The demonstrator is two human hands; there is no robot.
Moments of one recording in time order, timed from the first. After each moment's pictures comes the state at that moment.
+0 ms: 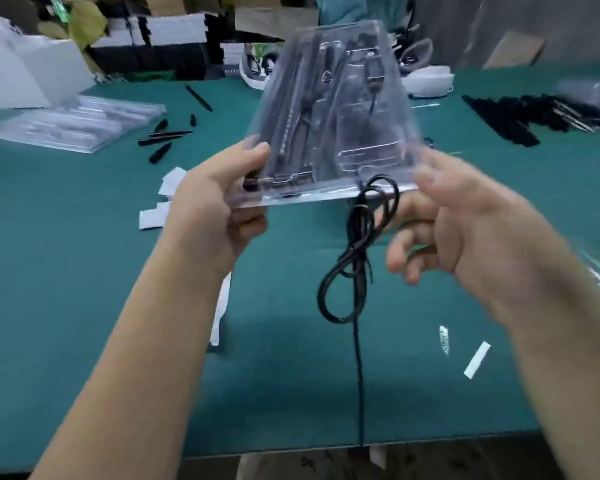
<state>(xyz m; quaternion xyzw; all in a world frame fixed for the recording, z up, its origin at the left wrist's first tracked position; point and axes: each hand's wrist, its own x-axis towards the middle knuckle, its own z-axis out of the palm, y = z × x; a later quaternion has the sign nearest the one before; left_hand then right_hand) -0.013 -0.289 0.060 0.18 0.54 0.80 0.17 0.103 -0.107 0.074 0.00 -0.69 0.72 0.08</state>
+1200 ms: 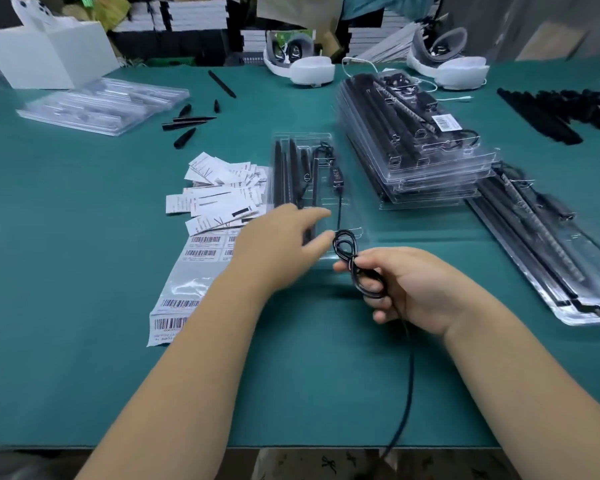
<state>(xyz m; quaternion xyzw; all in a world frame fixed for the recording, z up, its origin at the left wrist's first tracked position) -0.047 -0.282 -0.018 0.30 0.92 0.21 -0.09 0.051 -0.126 -0.014 -0.14 -0.65 0.73 -0.16</state>
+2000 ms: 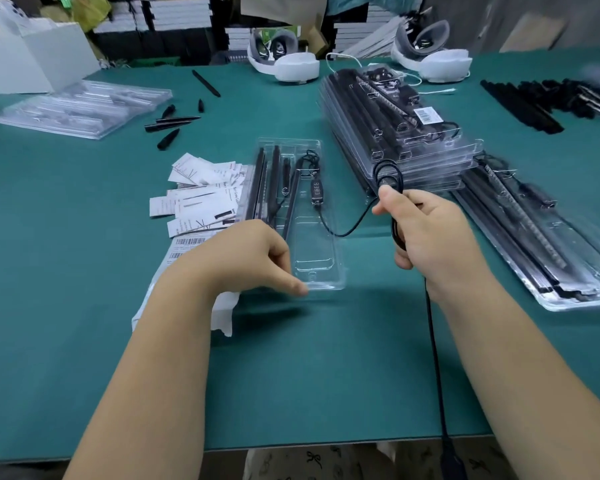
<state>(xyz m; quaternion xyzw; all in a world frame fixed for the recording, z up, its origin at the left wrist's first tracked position) -0.047 -0.311 0.004 0.32 0.90 0.23 0.18 0.053 -0.118 0.010 -0.18 -0.72 0.64 0.20</state>
